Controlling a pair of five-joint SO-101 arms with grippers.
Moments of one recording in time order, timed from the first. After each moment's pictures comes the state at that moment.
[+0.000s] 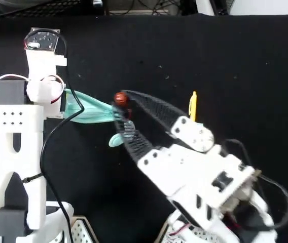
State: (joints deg) left arm -4.3 -12.5 3.9 91.6 -5.2; right arm -45.5 -74.9 37.8 30.9 12.5
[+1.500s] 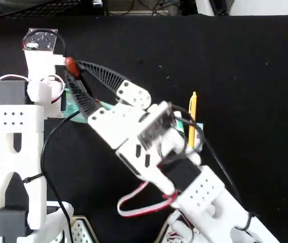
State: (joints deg) left arm -4.9 -12.9 4.3 91.6 -2.7; right arm -42.2 -50.6 47.4 0.8 6.5
